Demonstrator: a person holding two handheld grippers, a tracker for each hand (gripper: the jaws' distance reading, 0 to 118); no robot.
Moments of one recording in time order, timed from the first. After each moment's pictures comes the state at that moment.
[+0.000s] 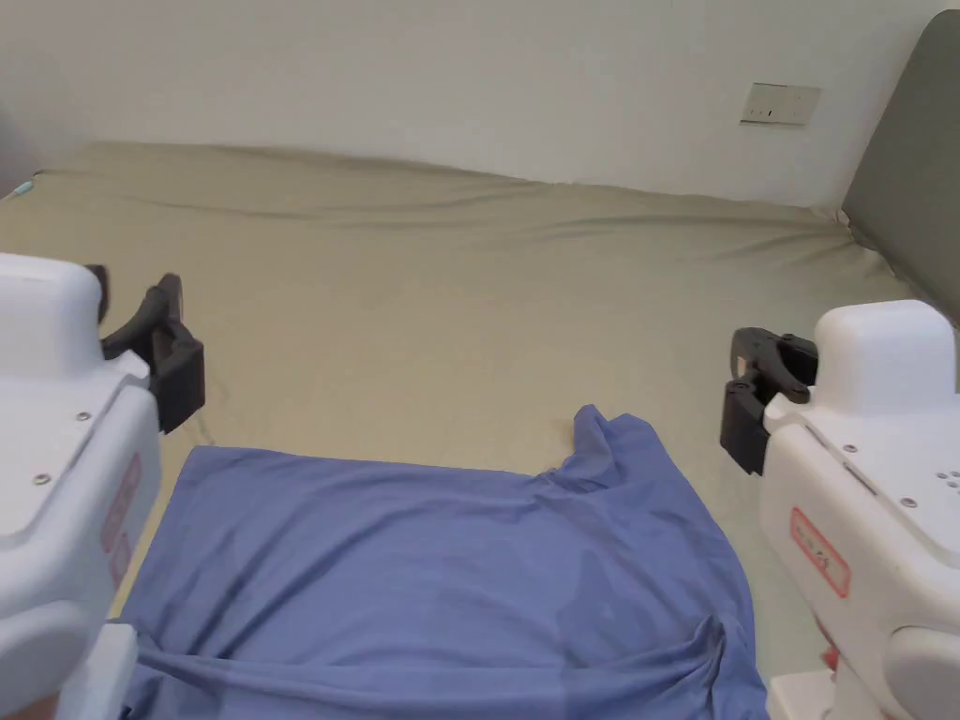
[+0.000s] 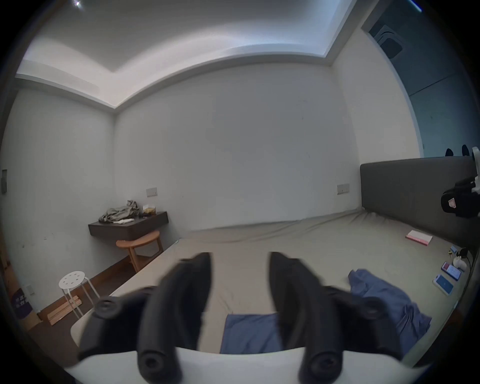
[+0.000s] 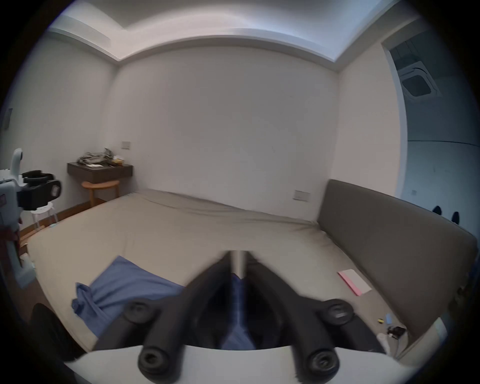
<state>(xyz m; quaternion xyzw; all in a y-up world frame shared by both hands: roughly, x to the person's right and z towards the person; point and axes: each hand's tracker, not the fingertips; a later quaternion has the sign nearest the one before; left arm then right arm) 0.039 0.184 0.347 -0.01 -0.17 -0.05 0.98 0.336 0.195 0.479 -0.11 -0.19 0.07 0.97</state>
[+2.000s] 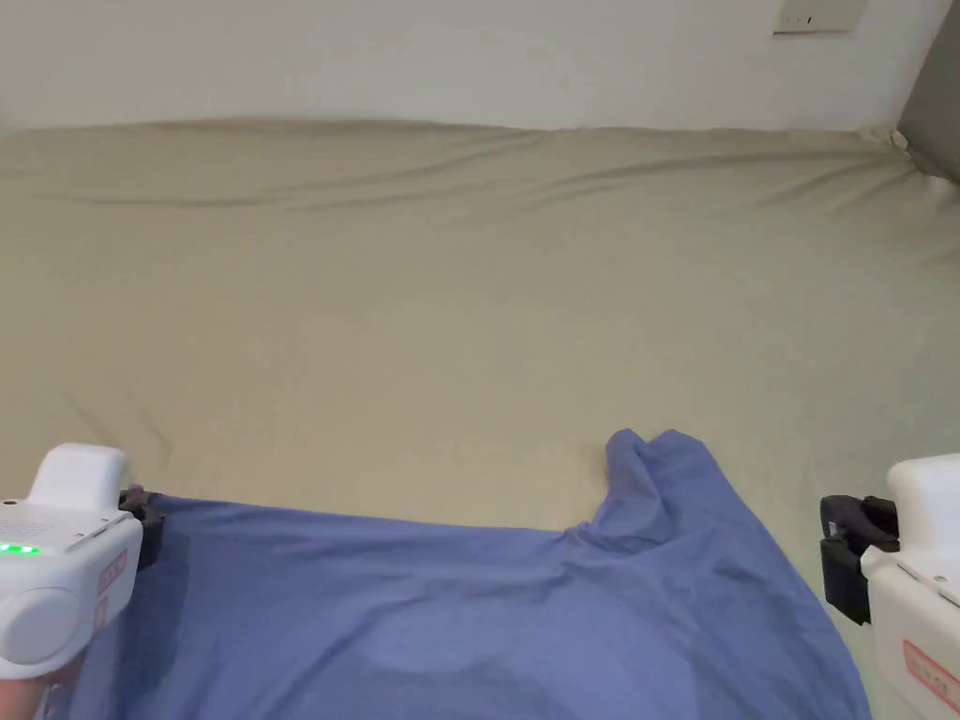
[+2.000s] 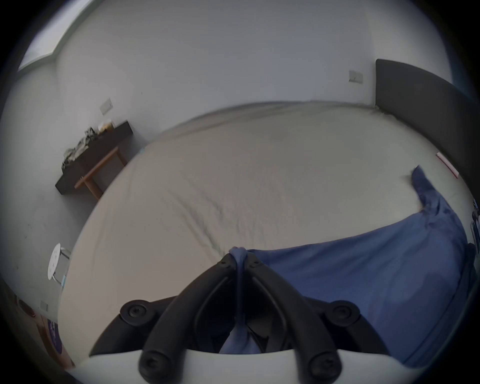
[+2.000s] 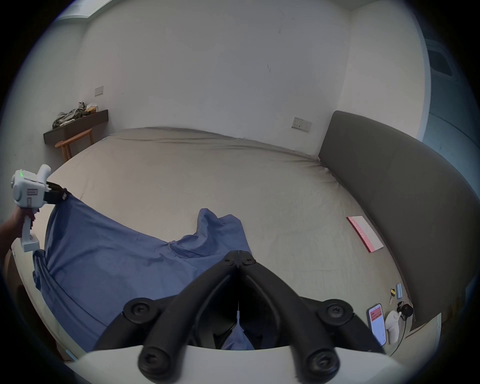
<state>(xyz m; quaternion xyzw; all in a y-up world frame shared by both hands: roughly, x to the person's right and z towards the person) 0.075 -0.008 0.078 -0.31 -0.19 -0.18 0.92 0.483 0.068 0.367 -0.32 -0.22 0.02 0.92</state>
